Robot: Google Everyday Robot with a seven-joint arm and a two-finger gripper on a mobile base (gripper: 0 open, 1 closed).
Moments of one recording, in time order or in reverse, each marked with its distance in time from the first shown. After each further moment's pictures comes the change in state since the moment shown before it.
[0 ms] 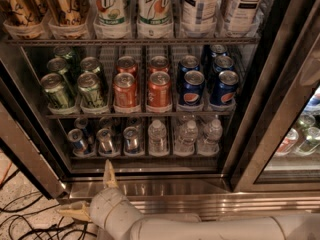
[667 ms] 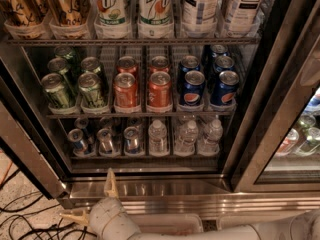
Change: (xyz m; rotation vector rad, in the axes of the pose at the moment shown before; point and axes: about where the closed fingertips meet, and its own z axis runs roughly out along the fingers) arm 0.044 0.002 0.013 0.101 -0.039 0.004
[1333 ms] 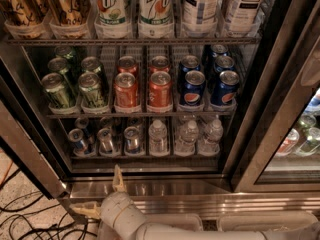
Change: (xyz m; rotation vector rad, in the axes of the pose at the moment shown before) arm 0.028 -0.026 0.011 -0.035 -0.011 0.007
